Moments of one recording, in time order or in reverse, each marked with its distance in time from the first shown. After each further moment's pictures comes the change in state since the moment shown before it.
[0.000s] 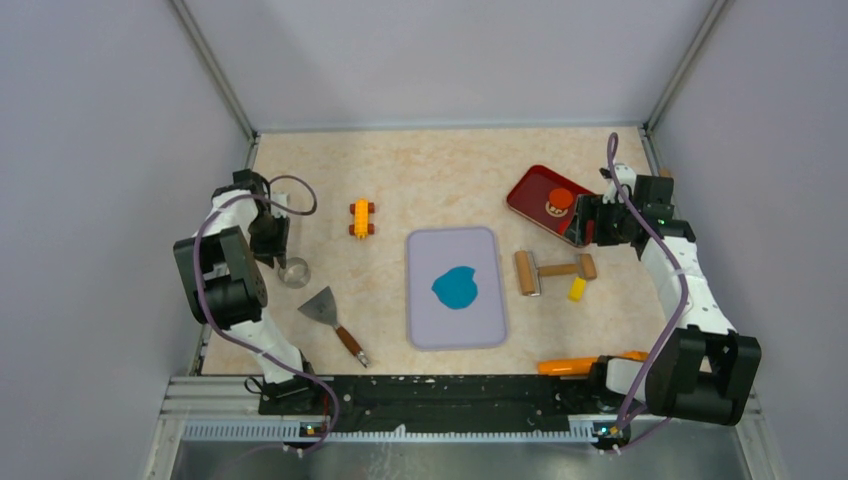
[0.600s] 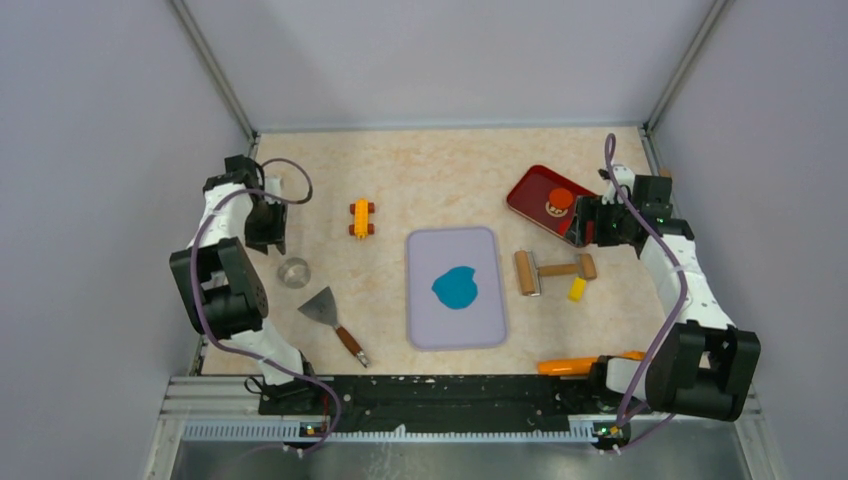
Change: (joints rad) left arm -0.017 -0.067 0.090 -0.065 0.009 -0.050; right arm 0.000 0.022 0.001 -0.001 0.021 -0.018
